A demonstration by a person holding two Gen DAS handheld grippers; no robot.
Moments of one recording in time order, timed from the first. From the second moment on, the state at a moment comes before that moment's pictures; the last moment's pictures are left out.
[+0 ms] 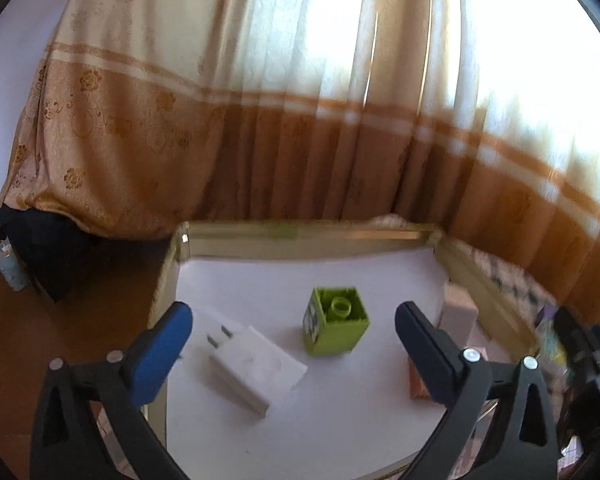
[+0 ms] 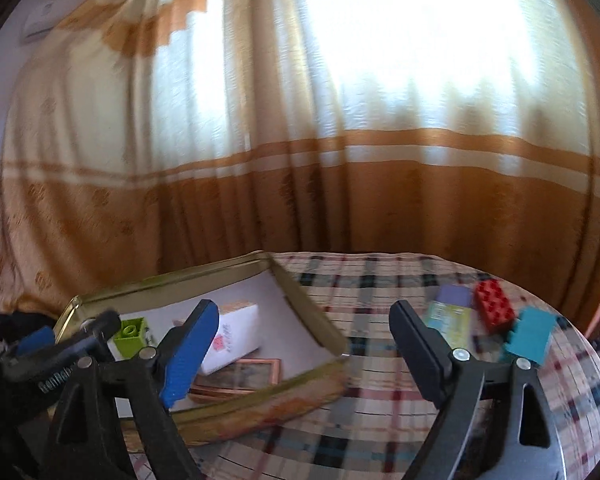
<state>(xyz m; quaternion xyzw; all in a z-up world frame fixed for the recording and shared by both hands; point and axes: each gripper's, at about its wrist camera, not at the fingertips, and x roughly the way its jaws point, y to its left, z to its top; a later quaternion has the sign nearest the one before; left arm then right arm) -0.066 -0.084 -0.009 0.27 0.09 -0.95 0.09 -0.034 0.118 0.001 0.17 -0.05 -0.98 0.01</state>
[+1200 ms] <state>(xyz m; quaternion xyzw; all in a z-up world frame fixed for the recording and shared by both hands) -0.056 -0.064 -0.001 0.26 0.05 -0.96 0.07 -0.021 0.127 0.004 0.17 -0.05 -0.98 -0.03</state>
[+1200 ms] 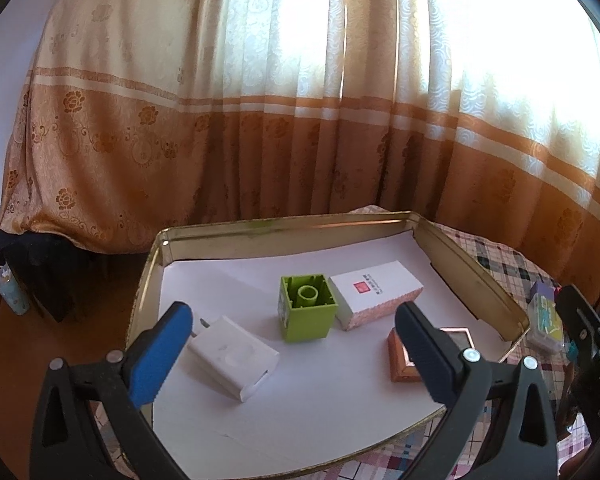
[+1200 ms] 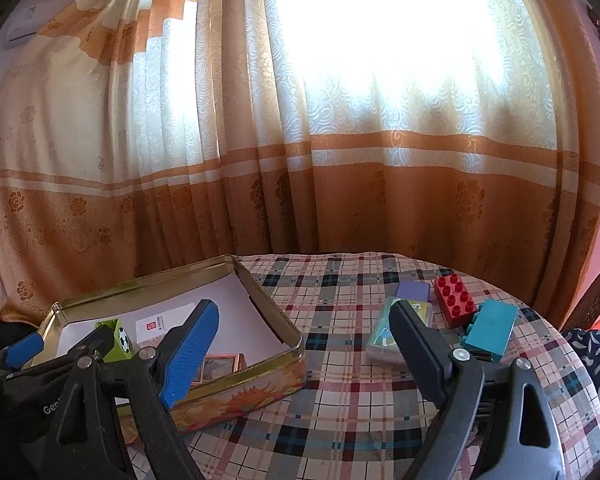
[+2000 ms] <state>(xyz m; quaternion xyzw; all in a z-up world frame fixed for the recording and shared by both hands) -0.046 -0.048 0.005 0.24 0.03 -0.97 0.06 -0.006 0.157 0.007 0.15 -0.03 -0.99 -0.08</state>
